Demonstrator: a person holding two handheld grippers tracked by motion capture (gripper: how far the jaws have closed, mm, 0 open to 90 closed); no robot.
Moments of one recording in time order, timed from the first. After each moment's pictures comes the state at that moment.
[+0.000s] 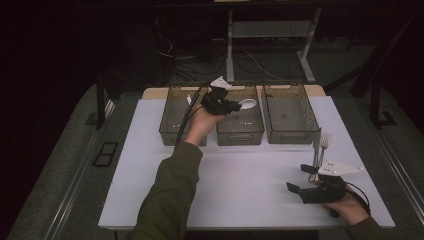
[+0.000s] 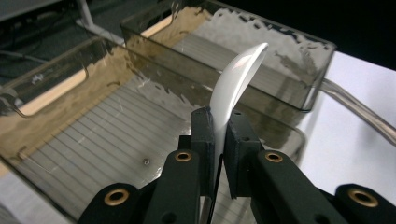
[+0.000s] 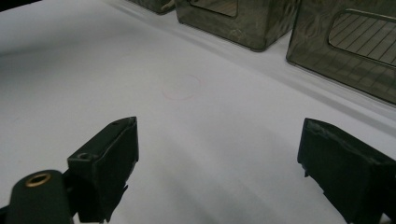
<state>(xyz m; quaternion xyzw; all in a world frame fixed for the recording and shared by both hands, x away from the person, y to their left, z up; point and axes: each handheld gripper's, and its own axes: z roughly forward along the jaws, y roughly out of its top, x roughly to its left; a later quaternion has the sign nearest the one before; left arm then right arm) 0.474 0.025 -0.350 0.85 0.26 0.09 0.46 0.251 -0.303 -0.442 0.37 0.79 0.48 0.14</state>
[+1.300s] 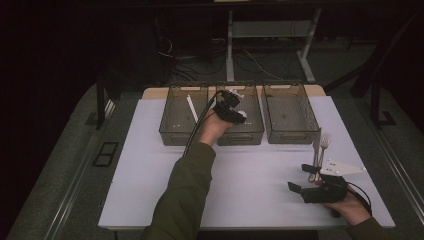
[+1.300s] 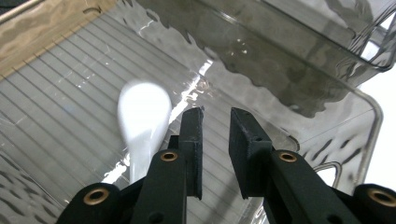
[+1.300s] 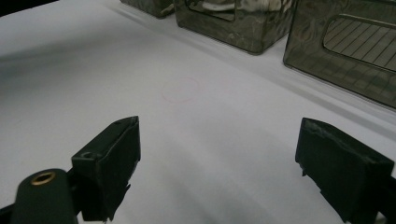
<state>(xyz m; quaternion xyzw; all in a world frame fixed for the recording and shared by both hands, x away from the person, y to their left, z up) 0.488 -0.006 -0.389 0.88 0.30 0.06 0.36 0.250 -0.306 -0.440 0.37 0.78 0.48 0.14</state>
